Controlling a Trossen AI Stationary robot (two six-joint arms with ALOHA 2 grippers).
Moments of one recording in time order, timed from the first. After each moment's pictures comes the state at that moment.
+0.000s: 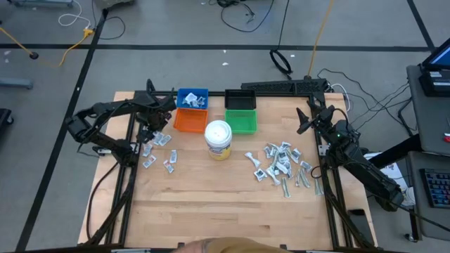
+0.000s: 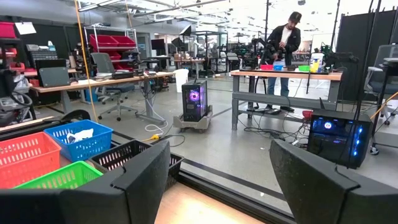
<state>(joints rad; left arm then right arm) 0.79 1.43 0.76 -1.09 -0.03 -1.81 -0.82 0.01 0.01 0.08 0.10 0.01</state>
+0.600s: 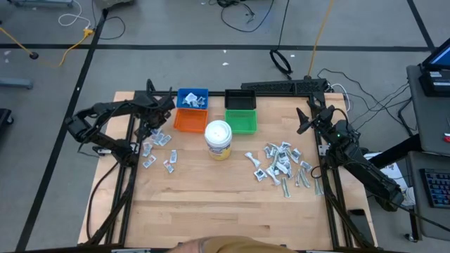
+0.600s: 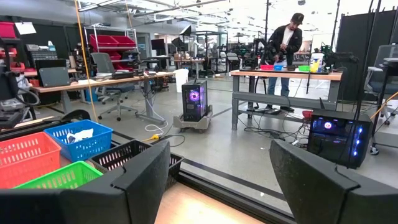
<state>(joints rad) 0.83 1.43 0.71 -0.97 -0.16 -1.66 -0.82 0.01 0.01 0.08 0.10 0.01</state>
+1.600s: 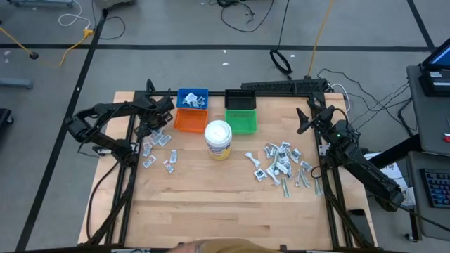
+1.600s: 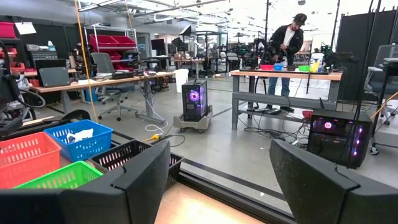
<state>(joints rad) 0.84 1.43 0.66 -0.86 -0.17 -1.43 -0.82 0.01 0.01 0.08 0.10 0.01</state>
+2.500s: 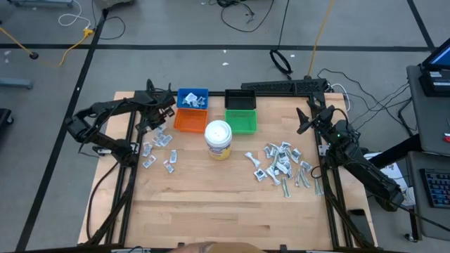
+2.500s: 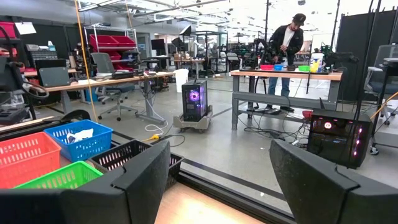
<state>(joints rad) 0.84 1.42 0.77 -0.95 -0.16 -1.44 -0.82 0.01 0.01 0.08 0.10 0.01</state>
